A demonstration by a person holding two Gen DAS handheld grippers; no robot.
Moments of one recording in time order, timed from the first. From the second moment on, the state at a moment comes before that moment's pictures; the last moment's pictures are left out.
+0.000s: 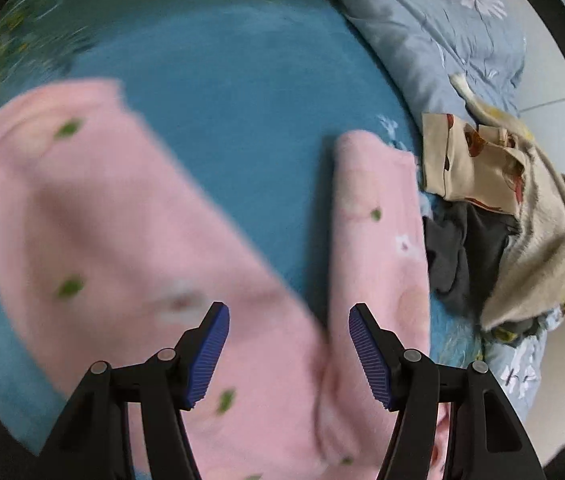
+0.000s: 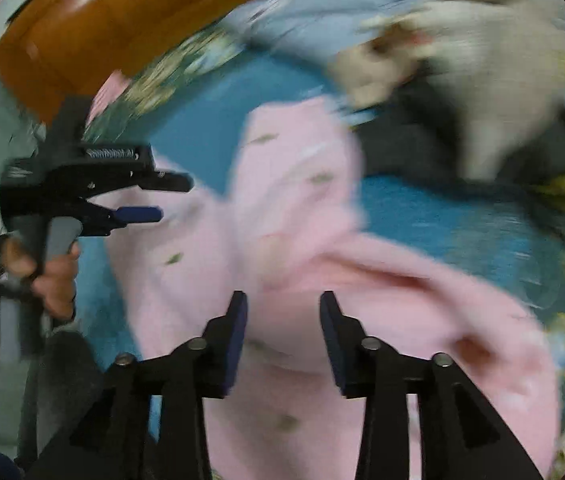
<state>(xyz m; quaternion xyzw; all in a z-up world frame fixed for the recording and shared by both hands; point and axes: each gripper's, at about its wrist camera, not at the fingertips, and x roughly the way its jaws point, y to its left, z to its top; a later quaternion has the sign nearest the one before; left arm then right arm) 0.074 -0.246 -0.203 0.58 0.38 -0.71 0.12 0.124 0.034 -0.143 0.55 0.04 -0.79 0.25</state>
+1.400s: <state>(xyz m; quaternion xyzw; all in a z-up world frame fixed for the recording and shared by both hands) 0.053 -0.367 -0.150 0.49 0.29 -0.79 0.22 0.037 0.310 -0.208 0.62 -0.08 -0.77 -0.15</state>
